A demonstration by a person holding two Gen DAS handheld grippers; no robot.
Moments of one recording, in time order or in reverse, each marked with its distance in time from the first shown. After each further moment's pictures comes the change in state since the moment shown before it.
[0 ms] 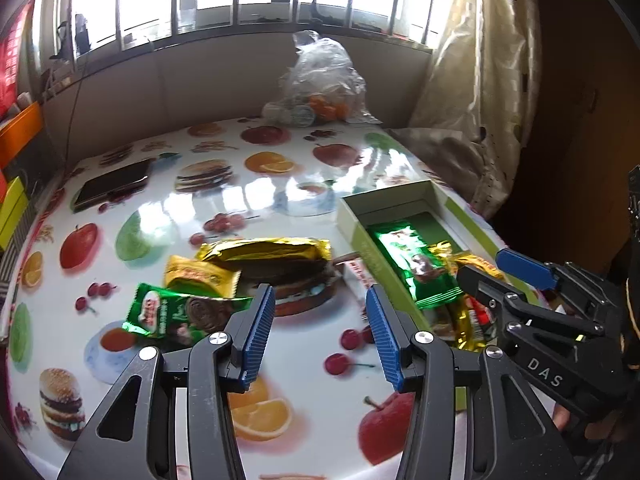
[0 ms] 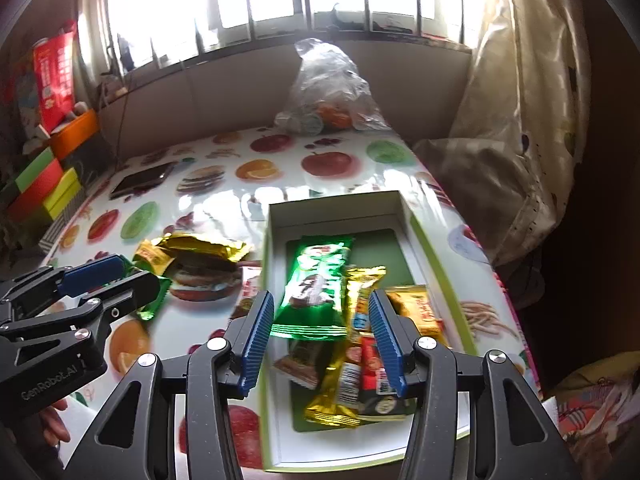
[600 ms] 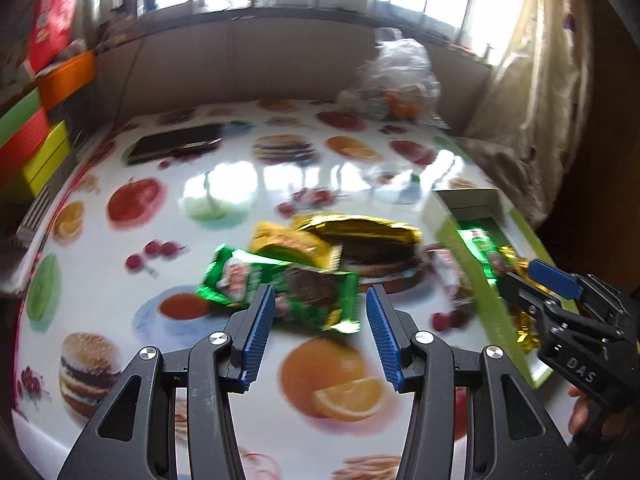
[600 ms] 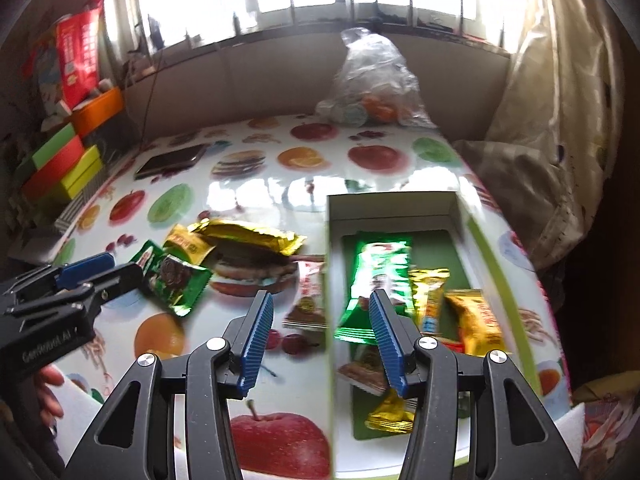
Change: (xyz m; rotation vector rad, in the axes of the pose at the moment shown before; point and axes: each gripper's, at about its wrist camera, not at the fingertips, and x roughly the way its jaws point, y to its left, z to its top) left arm -0.002 0.077 -0.021 -0.154 0.024 0.099; right arm 0.017 0.044 0.001 -0.069 0.039 0.072
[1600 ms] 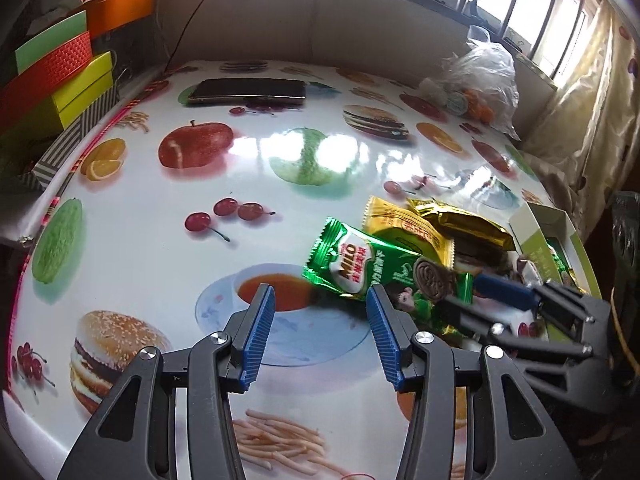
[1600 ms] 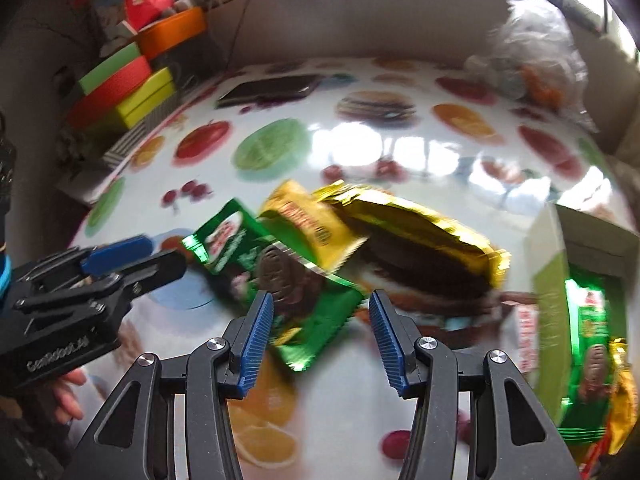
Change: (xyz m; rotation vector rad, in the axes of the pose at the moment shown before) left arm 0.030 0.079 -0.008 -0.161 0.069 0.061; right arm 0.103 0.101 0.016 -0.185 0.198 0.279
